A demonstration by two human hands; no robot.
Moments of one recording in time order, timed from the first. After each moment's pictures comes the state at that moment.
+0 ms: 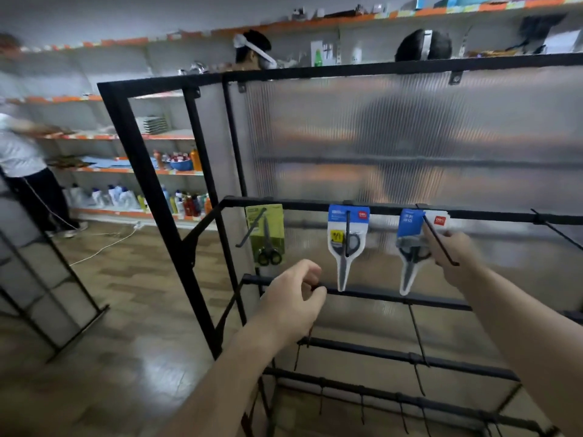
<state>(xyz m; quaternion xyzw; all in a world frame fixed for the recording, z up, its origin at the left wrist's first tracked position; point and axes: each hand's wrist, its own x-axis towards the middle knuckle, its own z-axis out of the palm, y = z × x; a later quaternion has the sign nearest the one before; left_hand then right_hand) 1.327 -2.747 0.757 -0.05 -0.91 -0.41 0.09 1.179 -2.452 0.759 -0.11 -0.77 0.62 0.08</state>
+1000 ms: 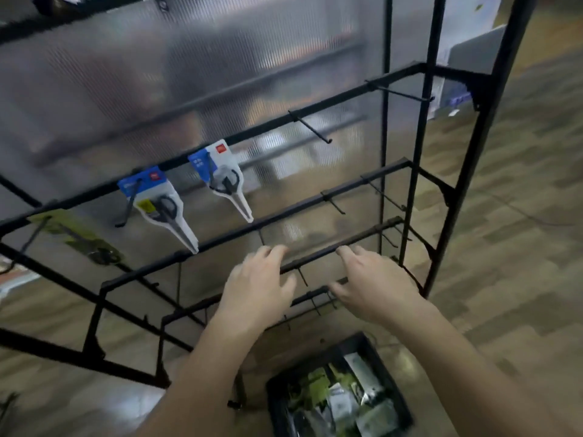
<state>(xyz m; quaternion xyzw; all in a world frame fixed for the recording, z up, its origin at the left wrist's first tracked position) 1.393 -2.510 0.727 -0.24 -0.97 -0.09 -0.01 1.460 -2.323 0.703 -0.06 -0.98 0.20 -0.02</state>
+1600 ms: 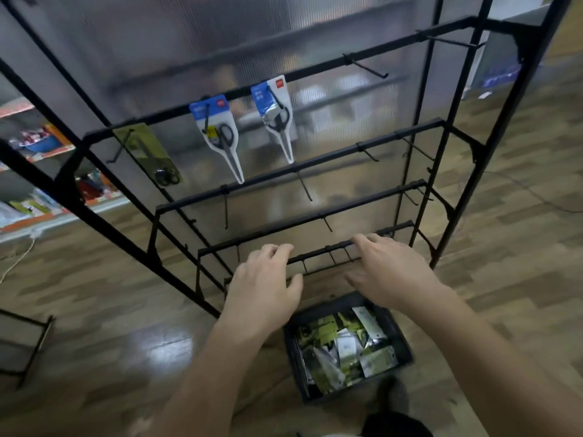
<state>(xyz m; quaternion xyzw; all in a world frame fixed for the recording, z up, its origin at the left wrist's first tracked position) 1.537 -2.638 0.713 -0.18 -0.98 -0.11 -0.04 1.570 -2.428 0.700 -0.03 -0.99 0.14 -0.07</state>
